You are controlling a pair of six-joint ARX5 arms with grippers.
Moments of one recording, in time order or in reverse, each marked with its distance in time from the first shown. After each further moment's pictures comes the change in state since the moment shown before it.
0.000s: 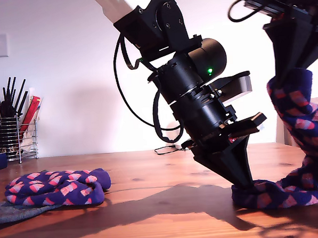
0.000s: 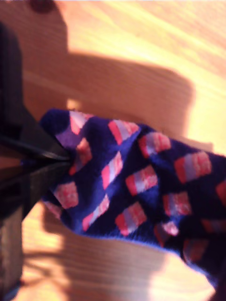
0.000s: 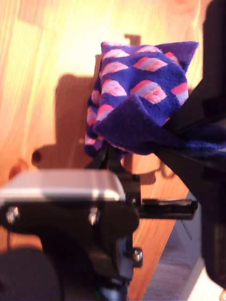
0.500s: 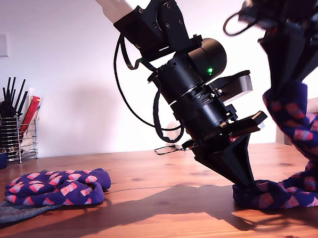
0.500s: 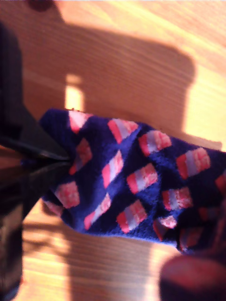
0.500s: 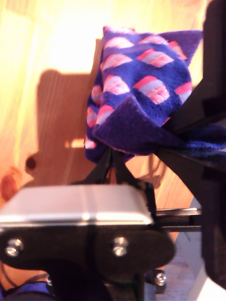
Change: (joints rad) left arm 0.000 0.000 0.000 0.014 0.007 -0.010; right arm 0.019 0.081 0.000 0.031 0.000 0.015
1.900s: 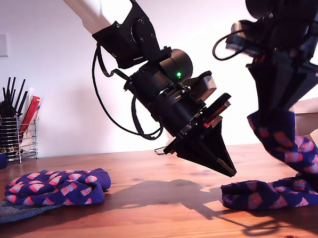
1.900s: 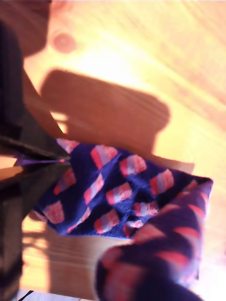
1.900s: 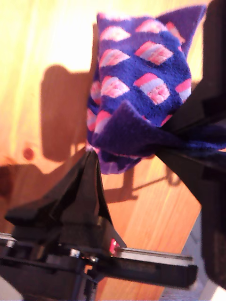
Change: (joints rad) left arm 0.142 0.001 0.000 -0.012 0.209 -0.080; right arm 0.042 0.000 -0.123 0.140 0.000 0.039
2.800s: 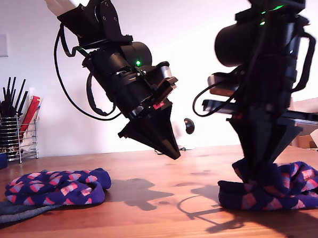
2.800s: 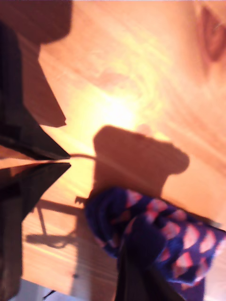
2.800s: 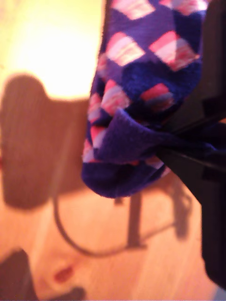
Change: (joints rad) left arm 0.142 -0.103 0.000 -0.247 -0.032 0.090; right arm 0.128 0.198 -0.024 0.126 0.125 0.075
